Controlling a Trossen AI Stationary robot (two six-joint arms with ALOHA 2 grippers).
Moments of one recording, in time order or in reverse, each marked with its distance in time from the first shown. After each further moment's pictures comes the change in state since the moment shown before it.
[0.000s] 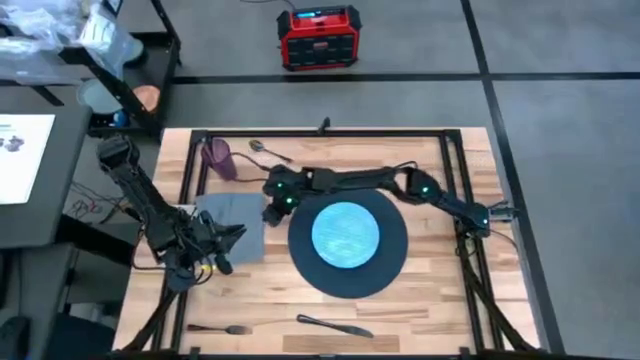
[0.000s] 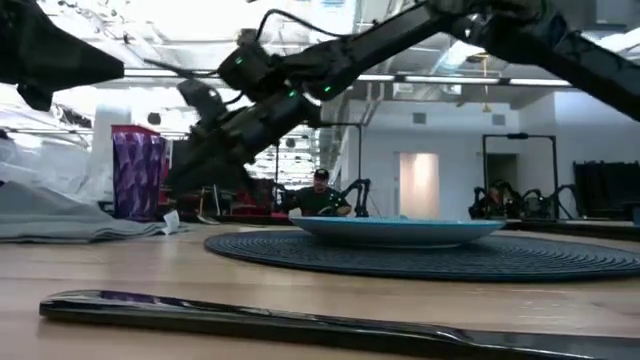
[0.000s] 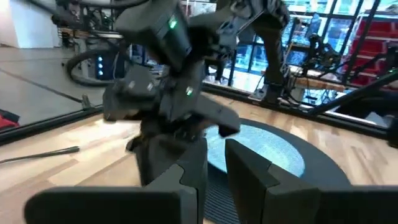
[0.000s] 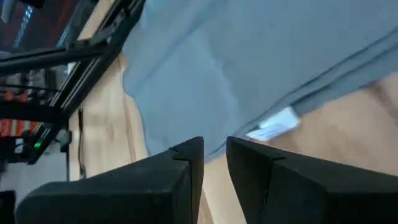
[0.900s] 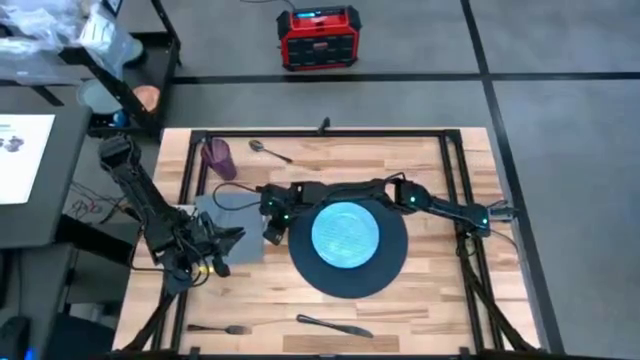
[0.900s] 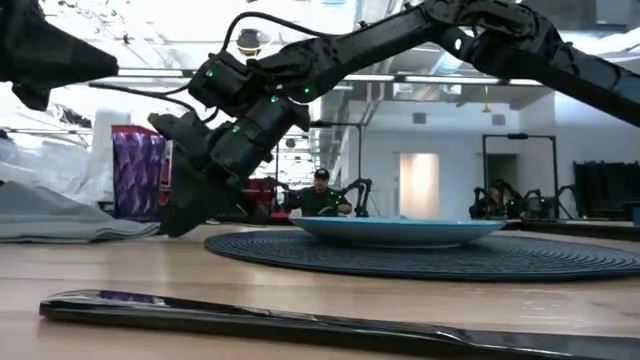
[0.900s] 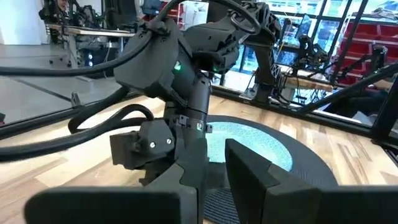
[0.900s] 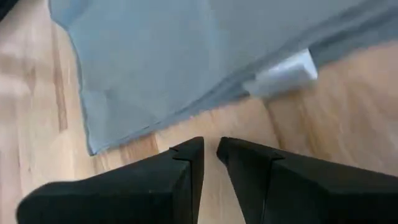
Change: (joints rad) left arm -0.023 0.000 0.000 -0.002 -0.002 -0.015; right arm 0.065 0.091 0.142 -0.174 0.182 -0.229
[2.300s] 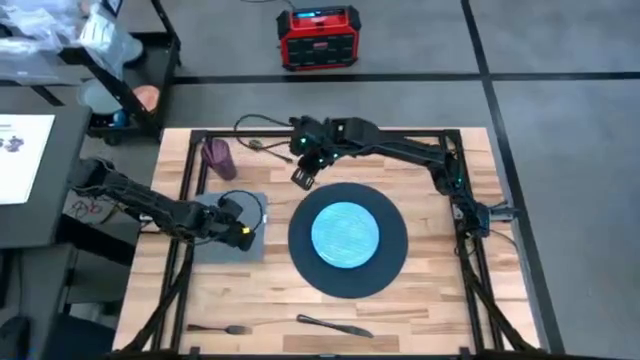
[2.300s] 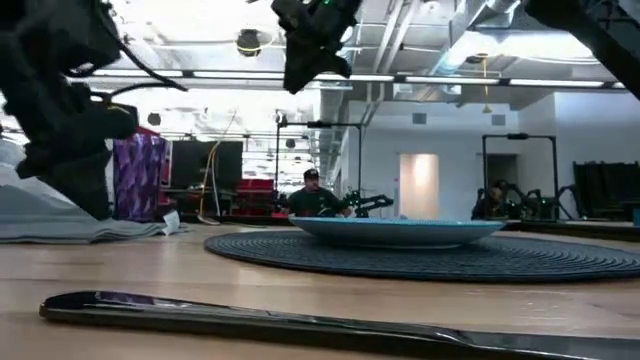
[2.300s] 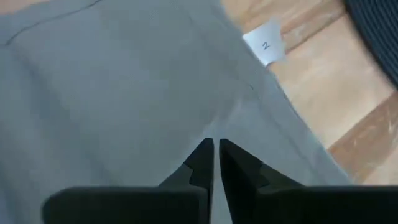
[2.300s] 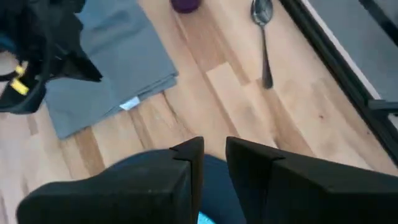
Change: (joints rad) left arm 0.817 0.129 0.109 -0.426 1.130 -0.207; right arm -0.128 -0.473 0.080 -0.672 0.337 -0.172
